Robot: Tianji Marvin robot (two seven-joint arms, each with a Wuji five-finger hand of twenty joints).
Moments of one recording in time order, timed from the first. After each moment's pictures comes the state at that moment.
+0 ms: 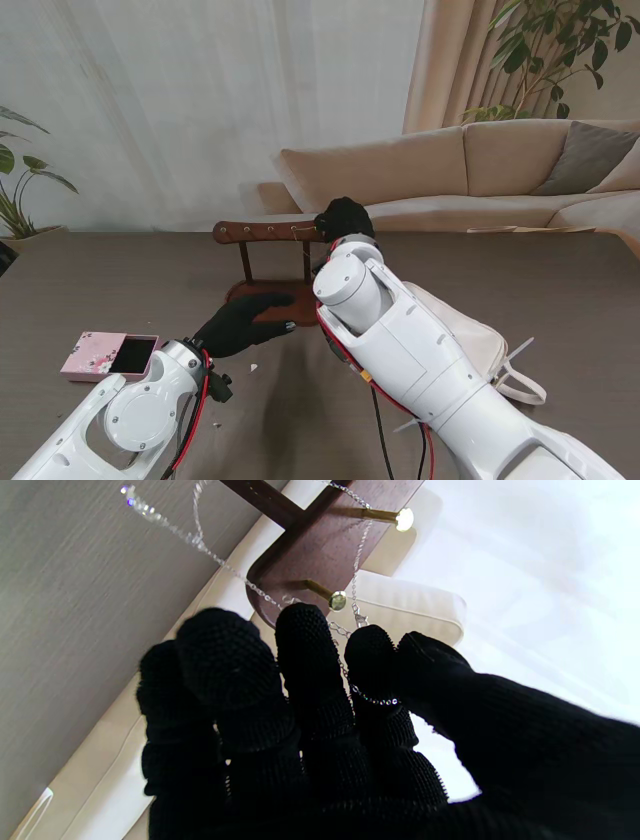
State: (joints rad) left arm 1.65 -1.10 -1.24 -1.74 0.40 -0.15 -0.08; right arm -0.96 -1.48 0.82 -1.20 -0.06 0.53 -0.53; left_hand 0.74 -0.21 0.28 -0.06 0.60 0.27 0.12 0.29 0.58 0.33 0.07 0.29 0.32 0.47 0.10 0.47 0.08 0.35 0.19 0.56; right_hand 0.58 -0.61 1.25 -0.33 0.86 0.14 1.21 0.45 1.20 0.20 0.80 0.63 1.24 0.29 1.10 0.54 0.65 0.45 1.42 0.48
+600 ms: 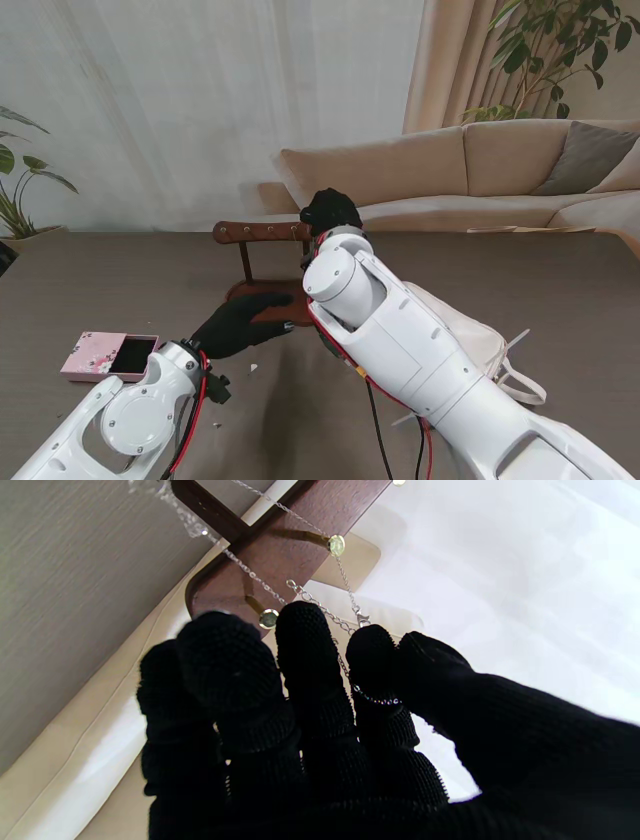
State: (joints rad) left arm 1.67 -1.10 -1.25 -1.76 0.41 -0.15 -0.07; right arm -0.92 -1.47 0.78 -1.23 -0.08 0.55 -0.49; left_hand 0.74 -0.21 0.28 -0.06 0.60 0.27 0.12 0.29 0.58 0.33 0.07 0.29 0.32 0.47 0.10 0.47 0.08 0.35 0.19 0.56; right_hand 0.58 -0.61 1.25 -0.33 0.86 0.13 1.21 0.45 1.20 0.20 0.77 0.62 1.24 0.29 1.12 0.54 0.65 0.45 1.42 0.48
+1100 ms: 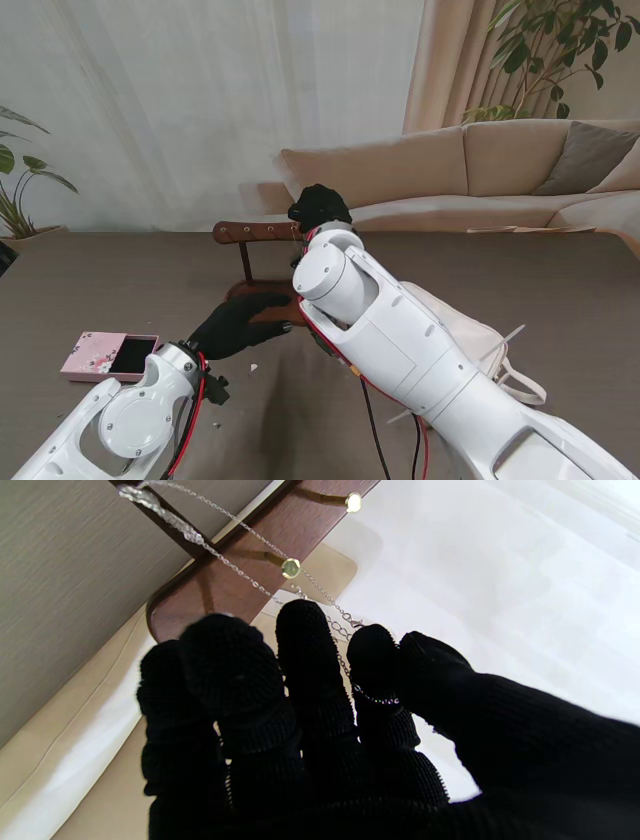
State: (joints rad) left arm 1.68 -1.10 -1.26 -1.78 0.42 -0.15 -0.07; right arm -0.90 -1.48 0.75 -1.26 -0.09 0.57 -0.47; left_hand 0.74 -0.21 0.28 -0.06 0.61 0.27 0.13 0.30 0.59 0.33 0.07 0.29 0.32 0.47 0.10 0.47 0.08 0.35 0.19 0.56; right_hand 0.58 -0.61 1.25 -0.33 0.86 0.12 1.21 0.45 1.21 0.20 0.74 0.61 1.24 0.28 1.13 0.55 0.65 0.45 1.42 0.48
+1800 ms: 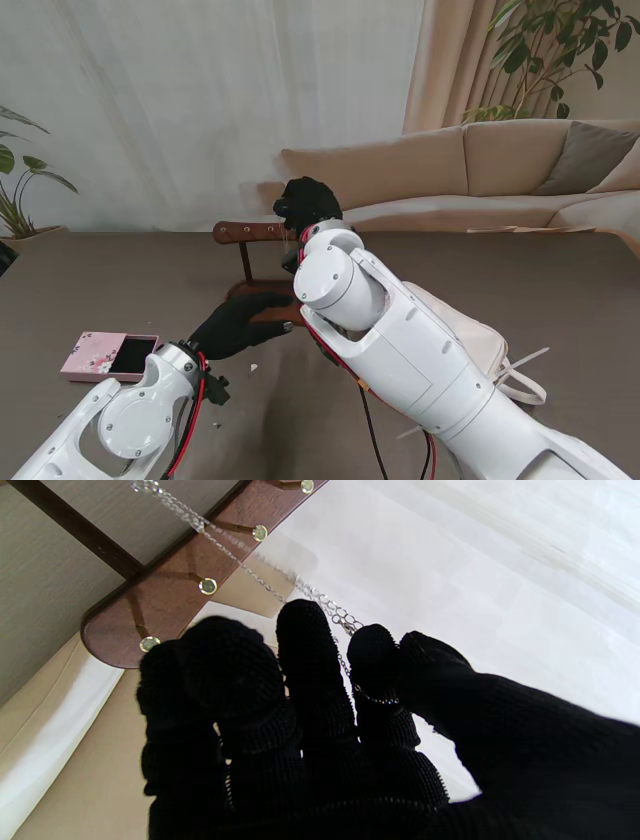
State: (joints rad) left arm 1.69 -1.10 -1.26 -1.79 0.42 -0.15 -0.07; right arm -0.97 -1.44 0.77 -1.46 -0.11 0.57 -0.40; left_hand 0.74 -0.21 0.28 -0.06 0.63 0.27 0.13 0.30 0.60 0.33 0.08 0.29 0.32 0.47 0.10 0.47 0.08 0.35 0.19 0.56; right_hand 0.58 -0.61 1.25 -0.33 0.86 0.12 1.21 0.45 1.21 0.20 0.74 0.61 1.25 0.28 1.14 0.55 0.65 0.45 1.42 0.48
